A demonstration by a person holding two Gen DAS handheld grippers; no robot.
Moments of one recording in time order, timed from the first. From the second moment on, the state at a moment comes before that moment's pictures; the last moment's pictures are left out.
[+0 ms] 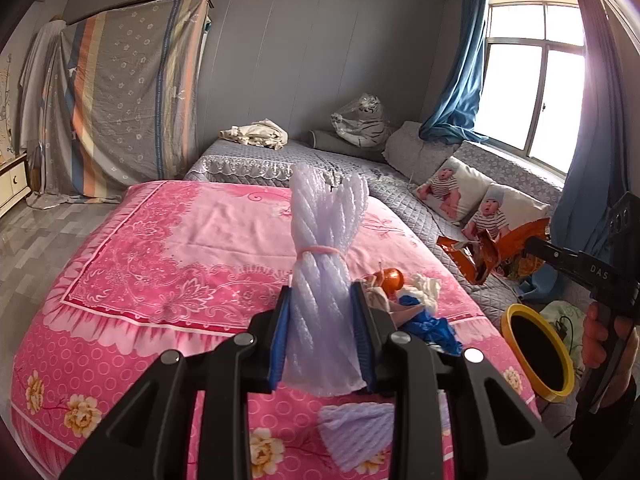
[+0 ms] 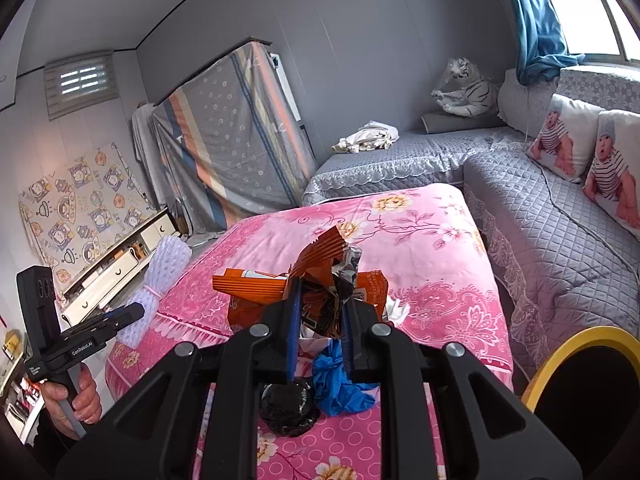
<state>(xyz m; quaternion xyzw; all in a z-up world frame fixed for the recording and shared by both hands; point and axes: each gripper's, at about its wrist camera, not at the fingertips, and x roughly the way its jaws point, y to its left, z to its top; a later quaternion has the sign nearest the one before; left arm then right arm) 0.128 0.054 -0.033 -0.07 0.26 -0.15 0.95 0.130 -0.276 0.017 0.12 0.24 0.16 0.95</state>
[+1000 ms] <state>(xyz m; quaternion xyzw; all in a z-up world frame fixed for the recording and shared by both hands) 0.142 -0.097 -0.003 -0.02 0.24 -0.29 0.93 0.049 -0.407 0.033 0.20 0.15 0.01 0.97</state>
